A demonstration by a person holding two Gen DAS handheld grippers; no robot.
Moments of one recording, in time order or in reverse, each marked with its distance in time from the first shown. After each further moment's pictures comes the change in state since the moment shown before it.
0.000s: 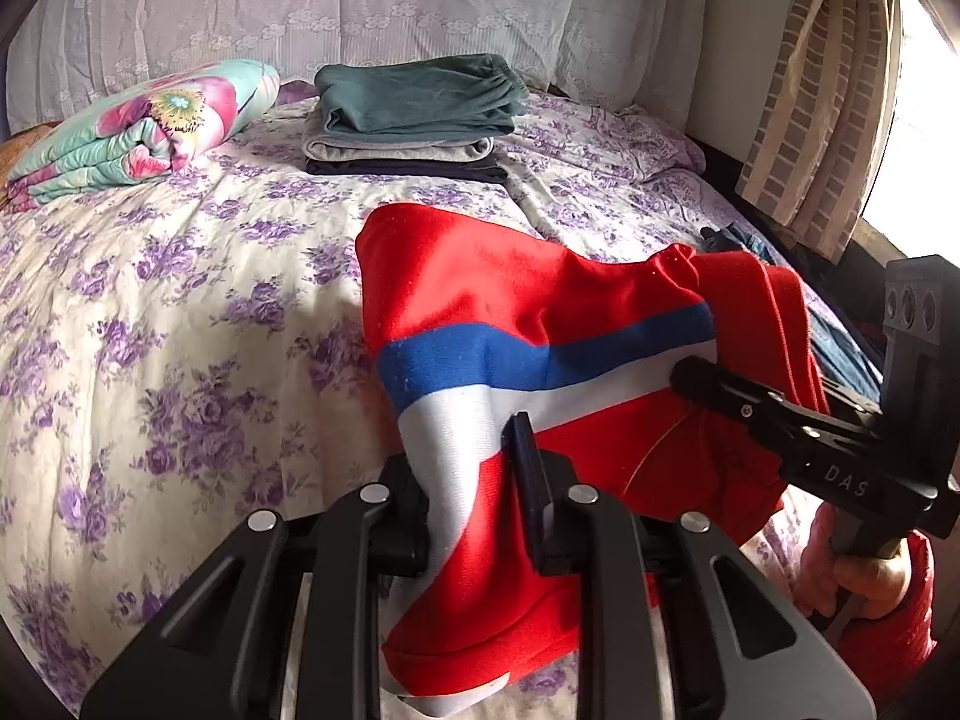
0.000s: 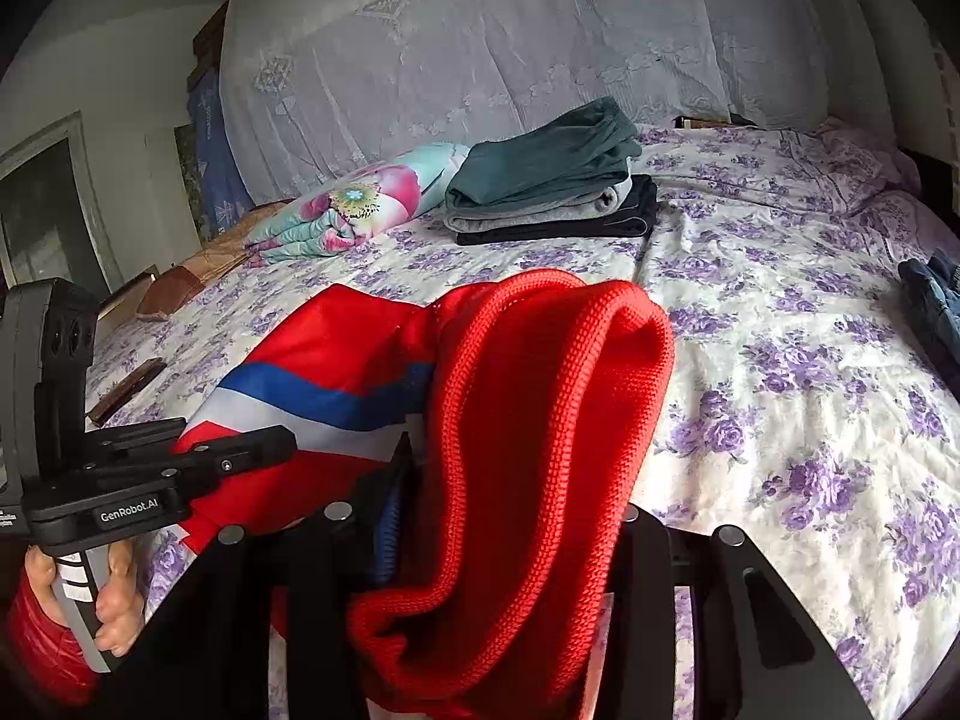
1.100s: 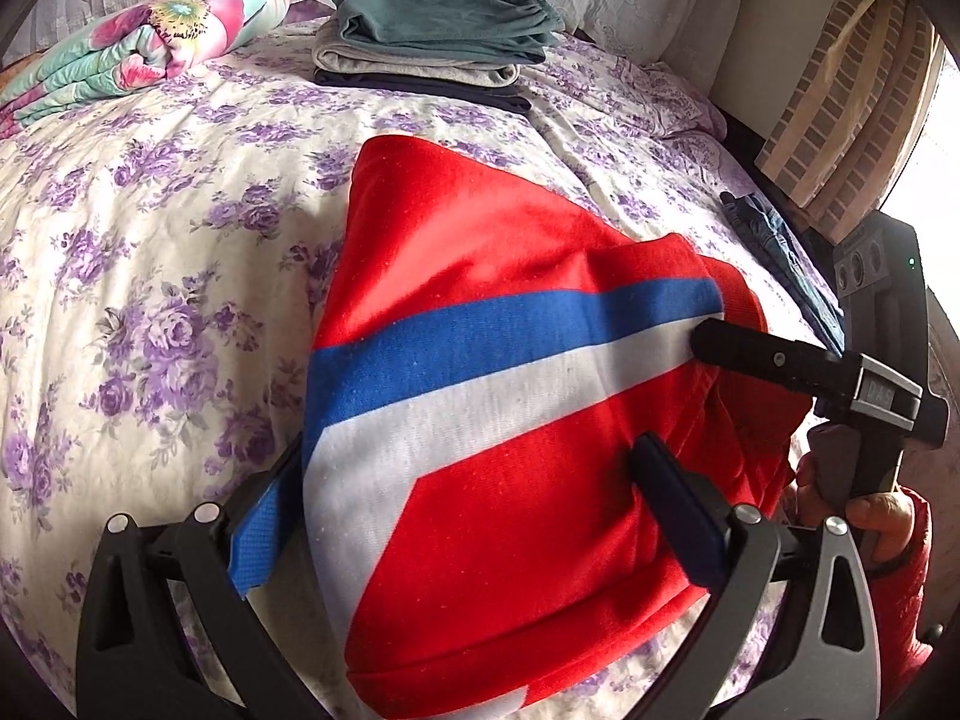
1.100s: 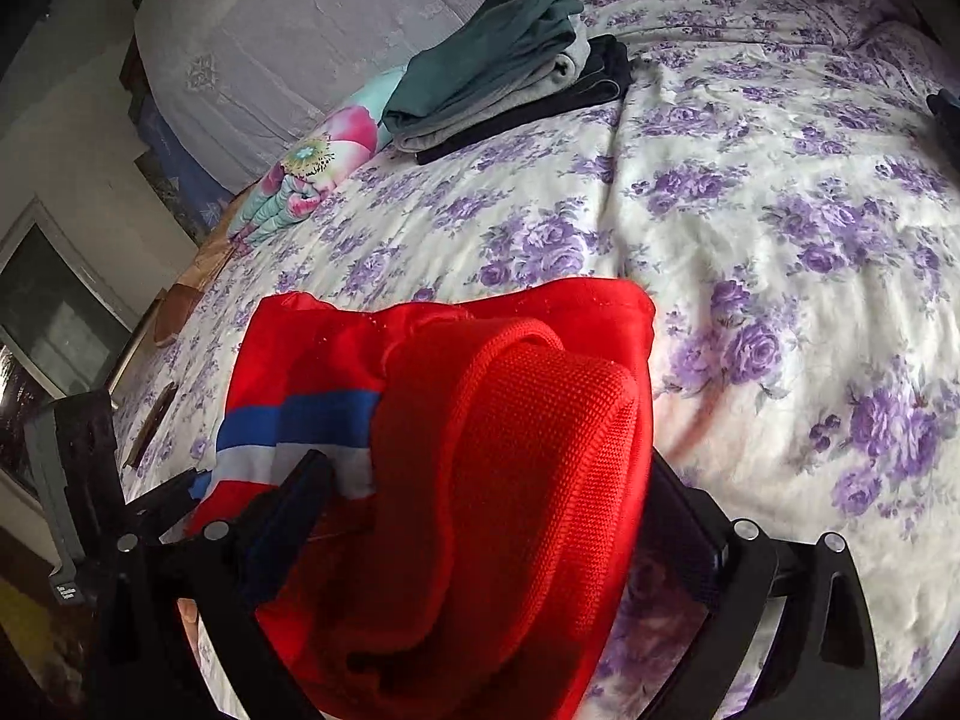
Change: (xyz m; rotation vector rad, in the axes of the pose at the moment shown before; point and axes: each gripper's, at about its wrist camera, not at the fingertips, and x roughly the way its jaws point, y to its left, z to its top) left arm 0.029 0.020 -0.013 -0.093 0.151 -0.047; right arm 0.052 -0.045 0.002 0.248 0.238 0.121
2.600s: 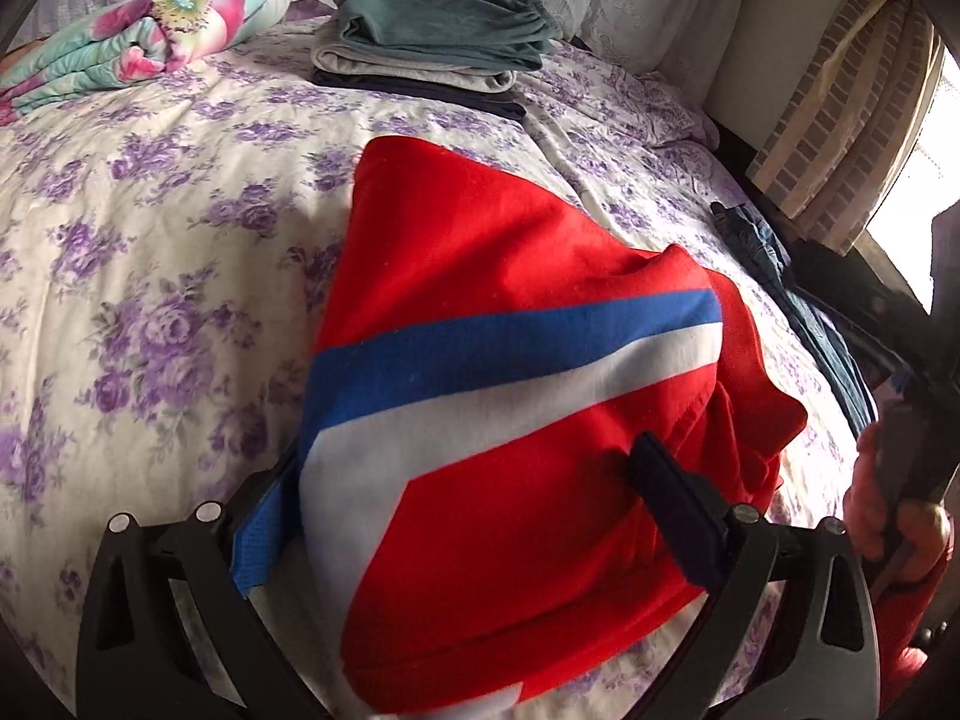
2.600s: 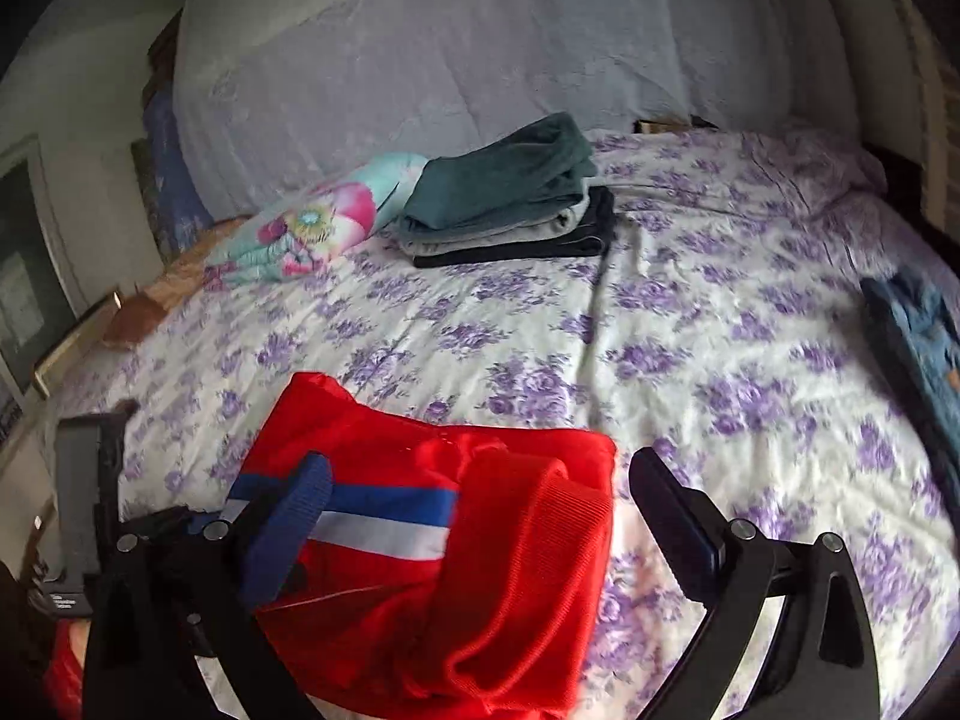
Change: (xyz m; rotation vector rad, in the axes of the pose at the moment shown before) left arm -0.005 0.004 -0.001 -0.024 -0.015 -0.026; right arm -0.052 0.072 0.015 -0.240 -0.200 -0.249
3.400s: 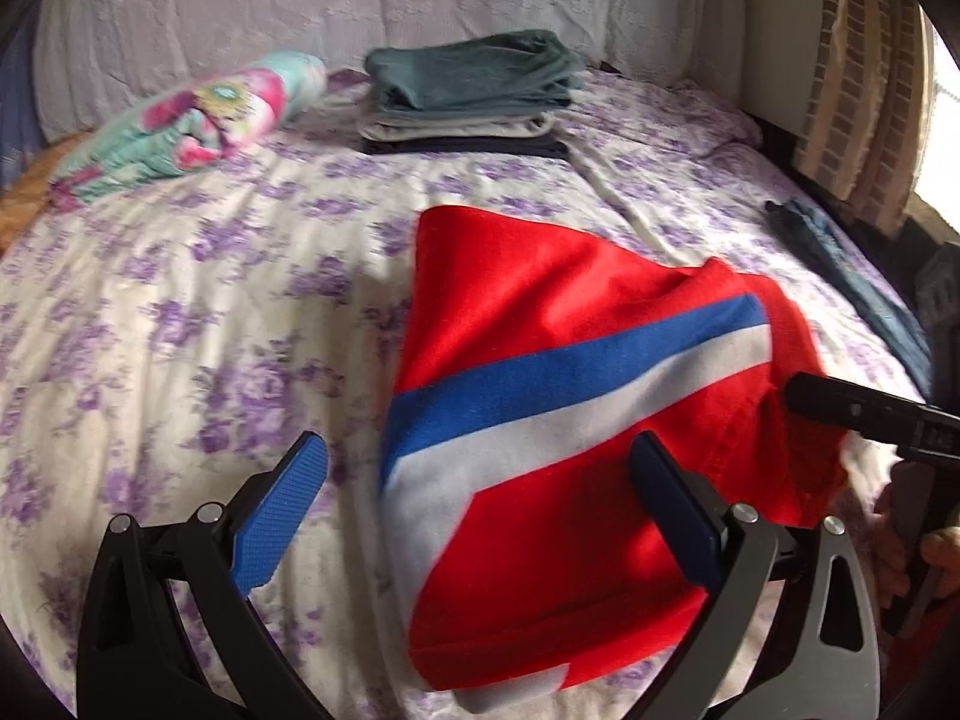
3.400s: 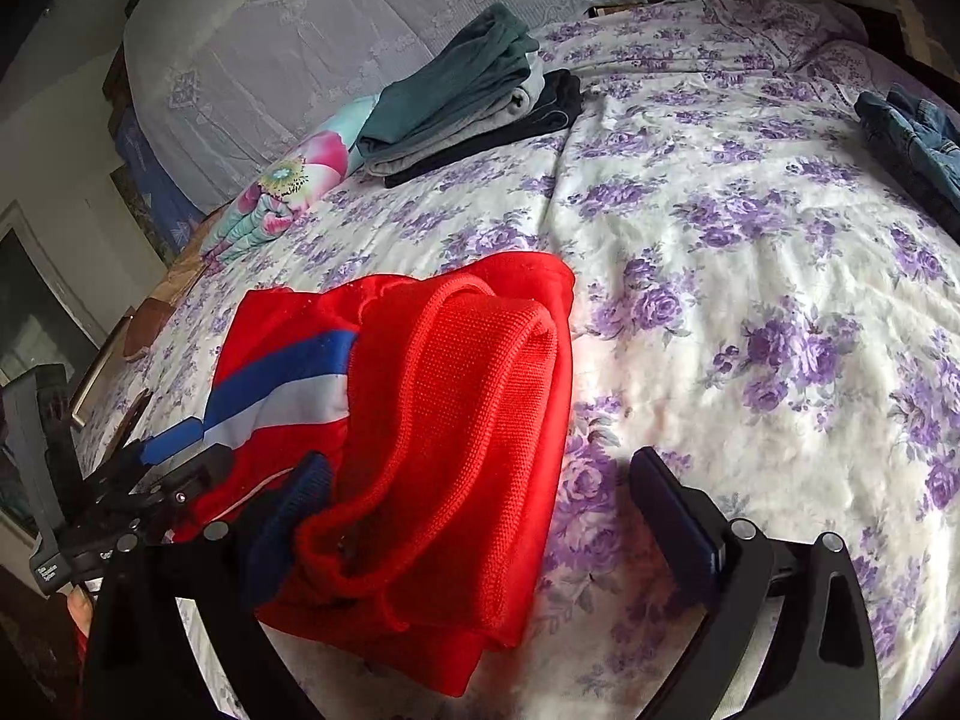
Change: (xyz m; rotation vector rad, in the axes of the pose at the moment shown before) left arm -0.016 -0.014 0.002 0.109 -0.087 0.184; right arm 0.021 -0.054 -0.063 0.246 0.138 0.134
